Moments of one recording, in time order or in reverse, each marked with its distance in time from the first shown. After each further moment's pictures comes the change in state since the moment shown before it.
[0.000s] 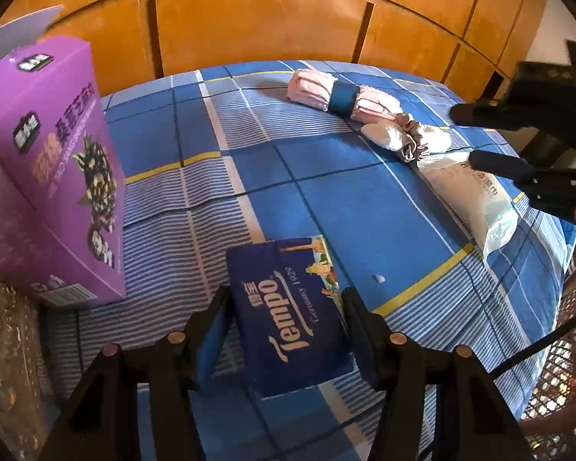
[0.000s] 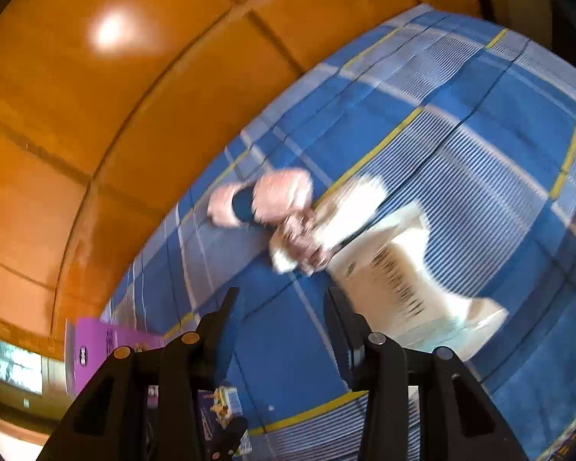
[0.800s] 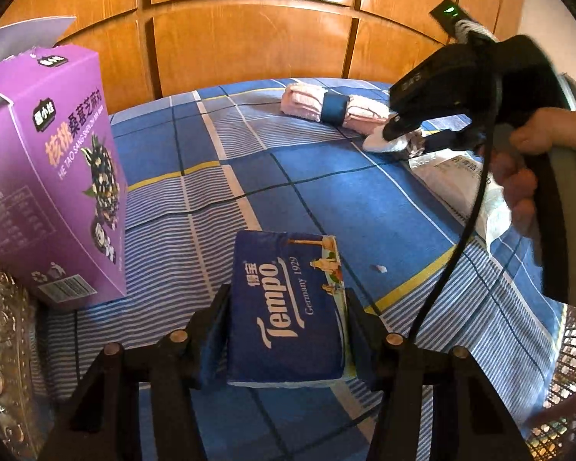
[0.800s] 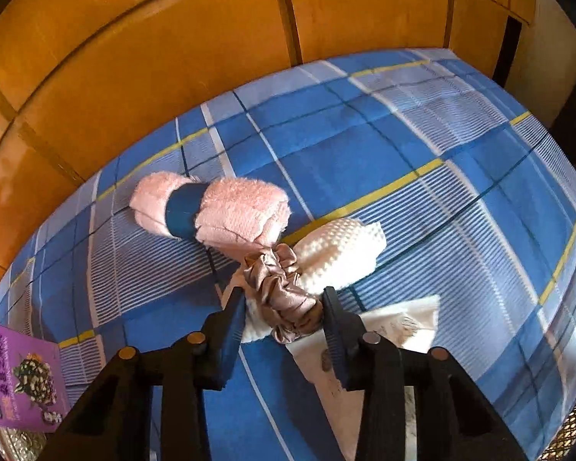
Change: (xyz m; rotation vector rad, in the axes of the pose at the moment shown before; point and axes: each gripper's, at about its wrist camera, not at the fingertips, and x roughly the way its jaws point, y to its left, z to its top) left arm -0.003 -0.002 -0.016 0.041 -0.099 0.002; right arm 0.060 0.026 0.026 -0.249 0.005 -0.357
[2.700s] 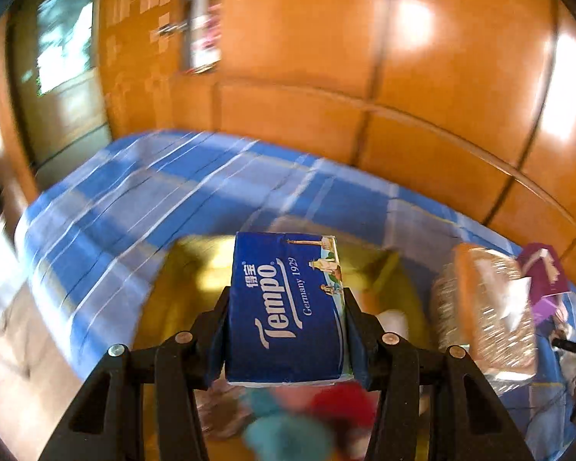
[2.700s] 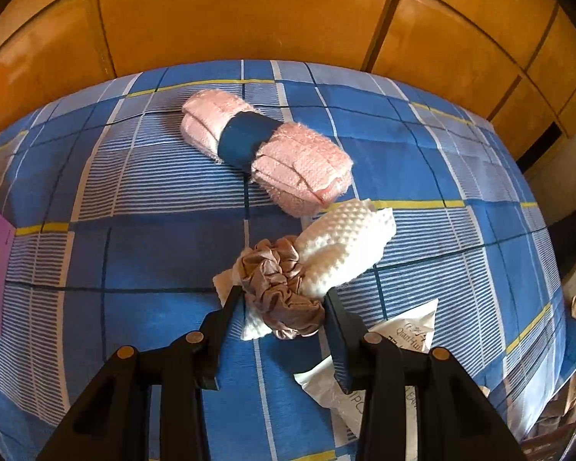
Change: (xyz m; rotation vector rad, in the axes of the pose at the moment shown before) left arm -0.277 0.299 -0.134 -0.689 -0.195 0.578; right arm 0.010 0.049 -0.043 -0.395 0.021 -0.158
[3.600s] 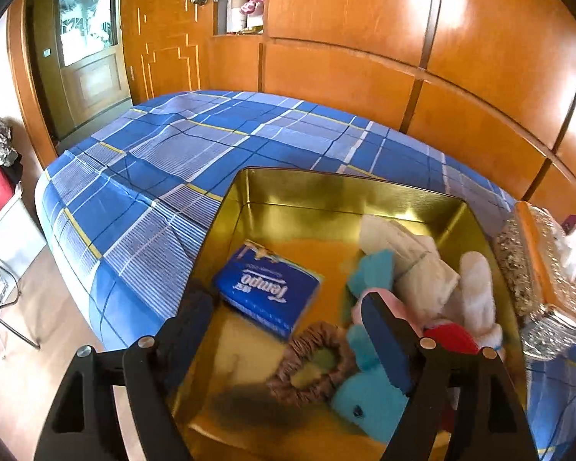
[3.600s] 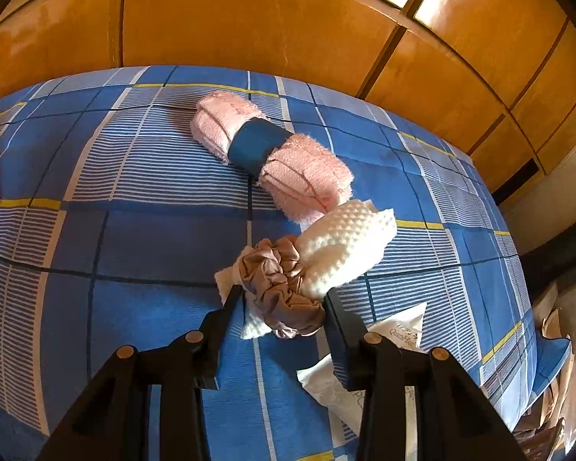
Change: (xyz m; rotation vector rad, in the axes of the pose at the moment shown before) left arm 0.019 0.049 -0.047 -0.014 0.057 0.059; right arm -0.003 0.020 -0.010 -0.076 -0.079 -0.133
